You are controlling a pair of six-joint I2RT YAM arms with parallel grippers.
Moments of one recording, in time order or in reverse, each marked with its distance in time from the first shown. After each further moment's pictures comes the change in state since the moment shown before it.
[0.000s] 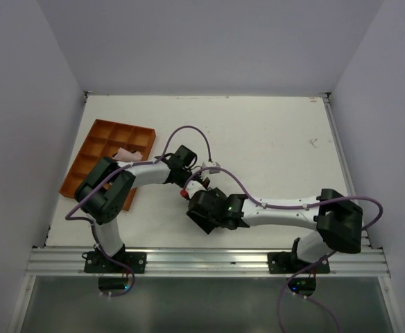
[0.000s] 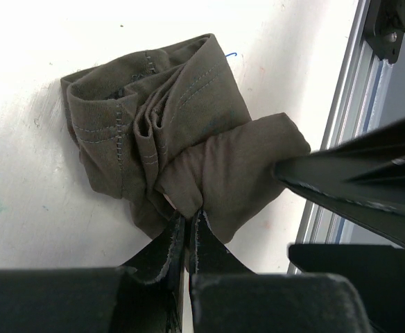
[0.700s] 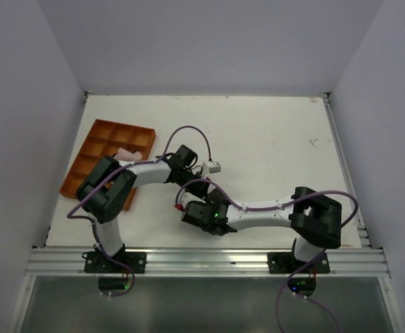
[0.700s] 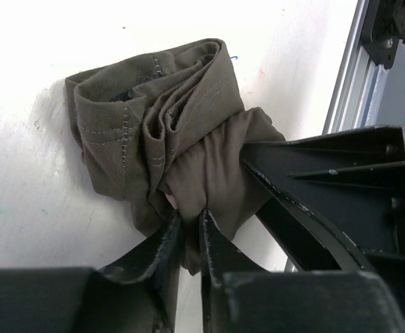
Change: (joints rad) left arm 0.000 0.013 0.011 -0.002 0.009 -0.022; right arm 0.063 0.180 0.034 -0.058 0.151 -0.126
